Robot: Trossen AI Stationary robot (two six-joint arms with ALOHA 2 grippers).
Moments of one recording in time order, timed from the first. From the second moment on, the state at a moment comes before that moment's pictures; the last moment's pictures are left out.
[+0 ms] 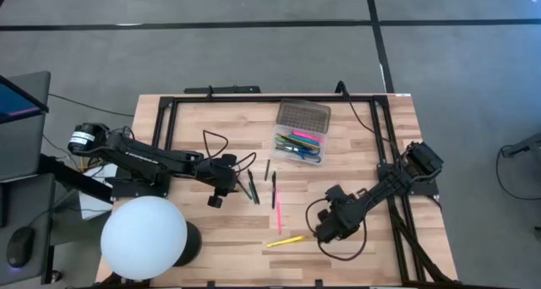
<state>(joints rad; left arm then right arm) -0.10 1.31 0.58 -0.11 0.02 0.20 0.61 1.85 1.14 -1.23 0.18 1.67</state>
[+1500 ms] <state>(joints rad) -0.10 1.31 0.58 -0.10 0.02 0.20 0.67 1.81 1.08 -1.10 0.25 1.46</state>
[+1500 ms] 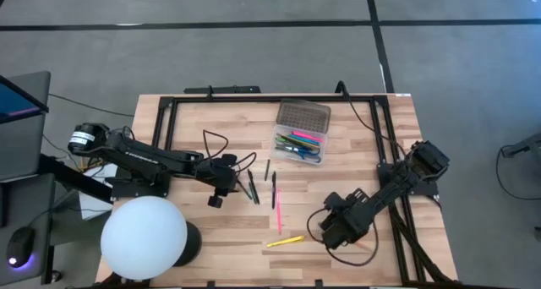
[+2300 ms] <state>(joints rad) -0.10 1.31 0.58 -0.08 0.02 0.22 0.74 1.79 1.07 -0.91 0.21 1.33</state>
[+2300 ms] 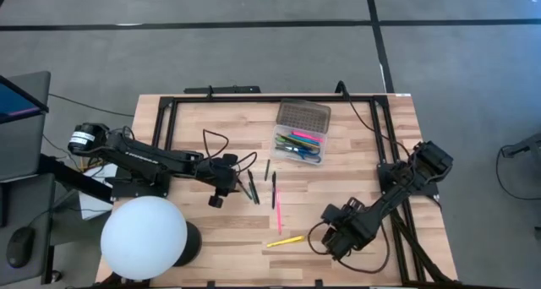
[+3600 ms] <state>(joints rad) -0.10 1.31 0.58 -0.08 0.02 0.22 0.70 1.78 0.98 -0.80 0.04 1.15</state>
